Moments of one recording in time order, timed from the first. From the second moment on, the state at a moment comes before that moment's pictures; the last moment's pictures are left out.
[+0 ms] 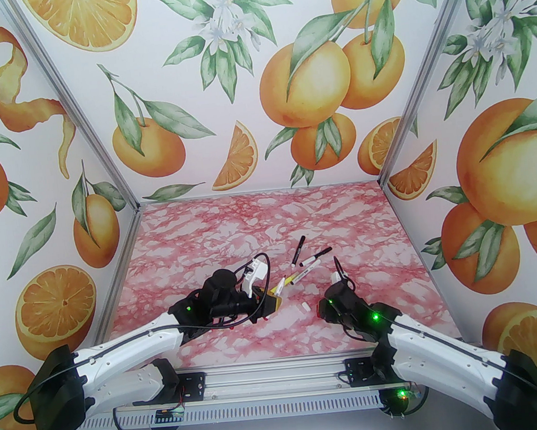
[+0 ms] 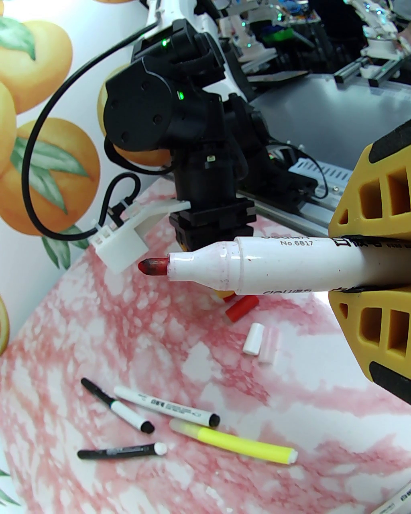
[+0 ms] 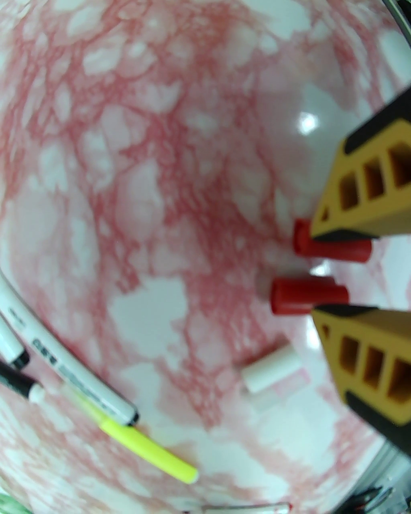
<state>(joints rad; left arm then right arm) -0.93 1.15 0.64 0.04 0.36 -0.49 0.71 0.82 0.34 -0.51 0.15 0.86</state>
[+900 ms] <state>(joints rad) -0.93 1.13 0.63 -0.11 0.14 -0.54 0.71 0.89 0.34 -0.54 0.12 0.88</state>
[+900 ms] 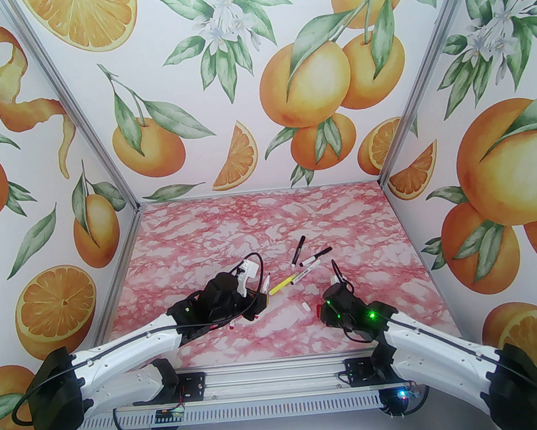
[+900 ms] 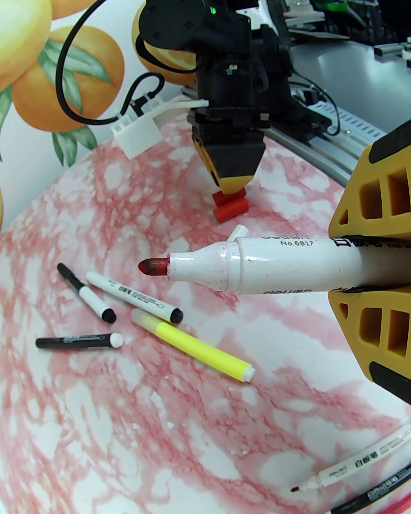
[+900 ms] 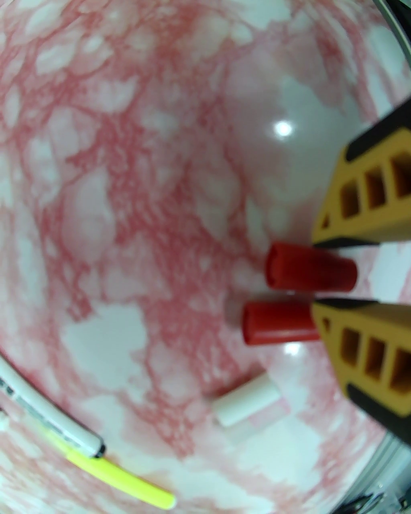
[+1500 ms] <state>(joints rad) -0.93 1.13 0.62 -0.11 0.14 -0.54 0.71 1.02 0.35 -0.40 0.11 0.87</state>
